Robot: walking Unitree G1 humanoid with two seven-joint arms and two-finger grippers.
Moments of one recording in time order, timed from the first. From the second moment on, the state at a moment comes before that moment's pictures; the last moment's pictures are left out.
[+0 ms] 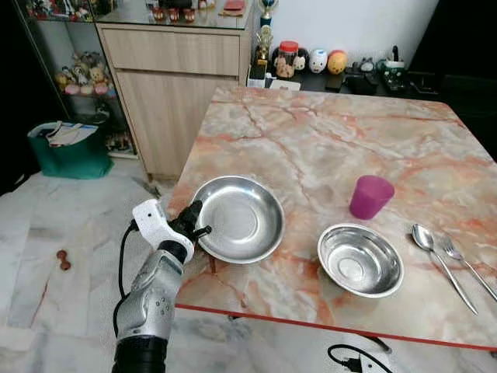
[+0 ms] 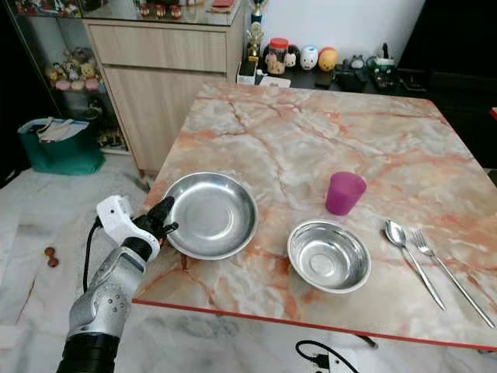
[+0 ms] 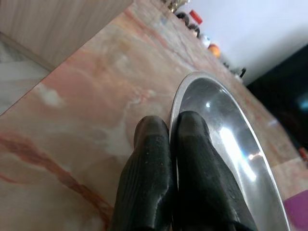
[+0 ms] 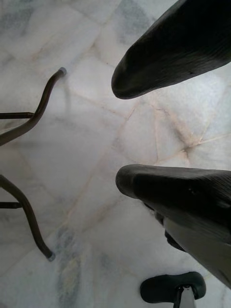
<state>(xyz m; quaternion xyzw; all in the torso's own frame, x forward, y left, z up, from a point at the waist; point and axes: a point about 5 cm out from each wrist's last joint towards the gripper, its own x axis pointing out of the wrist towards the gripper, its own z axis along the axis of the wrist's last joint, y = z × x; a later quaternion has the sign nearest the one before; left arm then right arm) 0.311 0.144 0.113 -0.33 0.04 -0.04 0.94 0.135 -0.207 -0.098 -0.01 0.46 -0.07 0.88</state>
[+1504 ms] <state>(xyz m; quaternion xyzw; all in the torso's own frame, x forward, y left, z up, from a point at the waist) 0.304 0.143 0.170 -0.37 -0.06 -0.08 0.92 0.128 -0.209 -0.100 0.01 0.47 -0.10 0.88</state>
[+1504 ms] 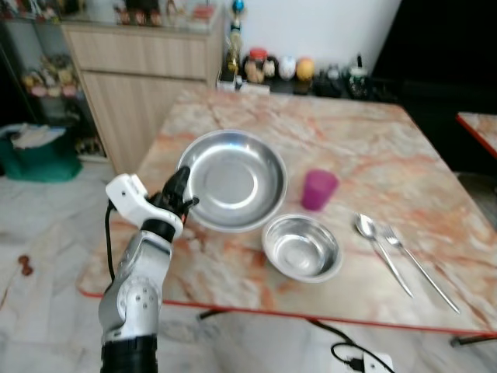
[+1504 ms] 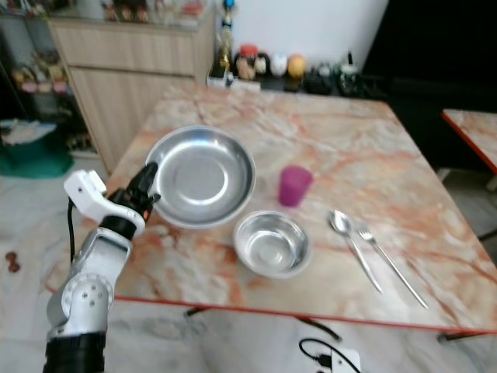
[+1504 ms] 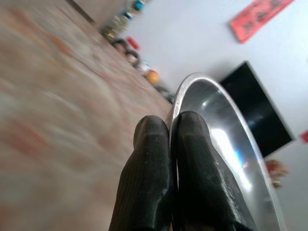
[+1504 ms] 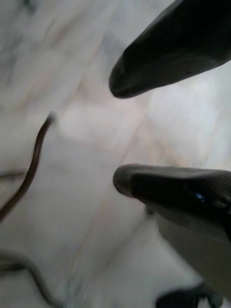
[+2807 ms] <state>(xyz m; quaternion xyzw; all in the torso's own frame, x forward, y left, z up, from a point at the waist) 0.304 0.120 0.181 -0.35 -0.06 -0.14 0.92 0.128 -0.208 -0.100 0.01 0.47 -0.10 0.88</state>
